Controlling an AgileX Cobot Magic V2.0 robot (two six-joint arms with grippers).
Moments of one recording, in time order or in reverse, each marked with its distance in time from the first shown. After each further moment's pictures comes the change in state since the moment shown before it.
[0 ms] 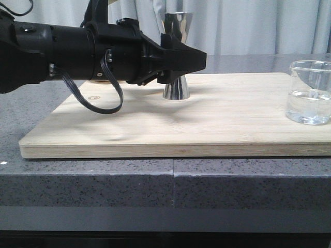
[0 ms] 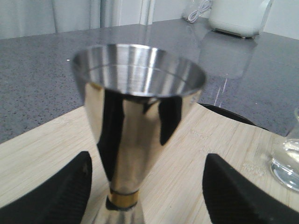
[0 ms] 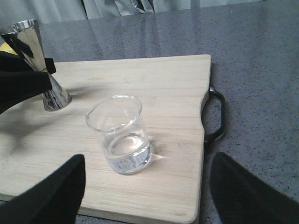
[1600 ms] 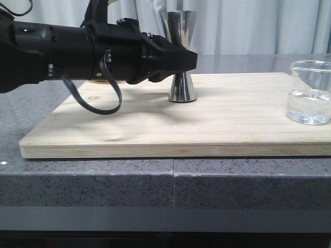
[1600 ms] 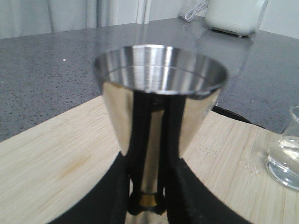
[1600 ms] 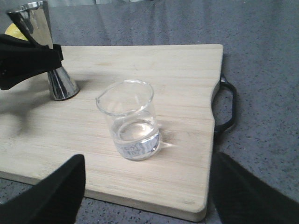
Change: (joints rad) left arm 0.000 0.000 -0.002 0.022 -0.004 -0.019; right arm 0.044 0.000 0.000 -0.032 0.031 0.000
